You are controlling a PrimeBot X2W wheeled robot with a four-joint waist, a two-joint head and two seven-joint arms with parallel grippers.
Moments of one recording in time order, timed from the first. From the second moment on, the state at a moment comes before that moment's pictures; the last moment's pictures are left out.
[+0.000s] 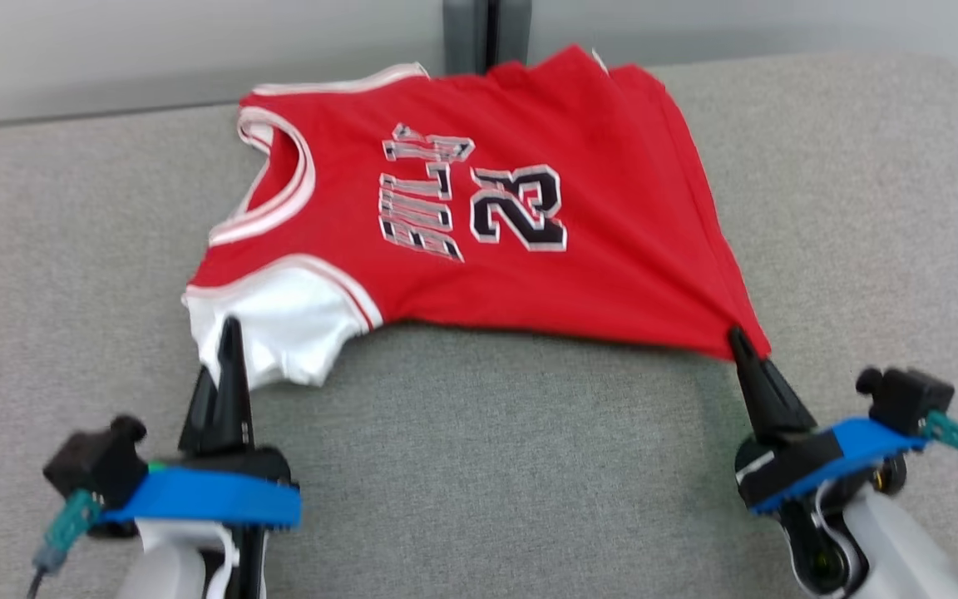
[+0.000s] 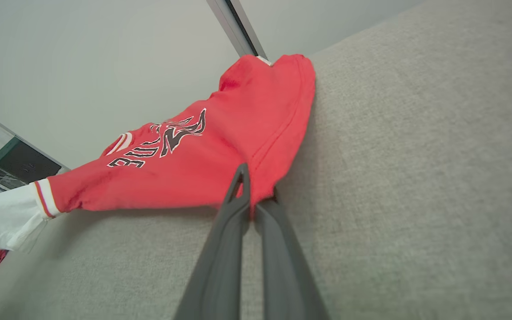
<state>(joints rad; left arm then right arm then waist) -0.19 0.12 -0.14 0.23 -0.54 -0.12 -0.26 -0.37 -0.25 0.36 0.50 0.84 0.13 -0.26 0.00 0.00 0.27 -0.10</state>
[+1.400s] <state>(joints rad) -0.03 0.17 -0.23 0.18 -0.55 -0.12 -0.20 0.02 -0.17 0.08 0.15 0.75 0.13 0.09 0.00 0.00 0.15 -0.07</state>
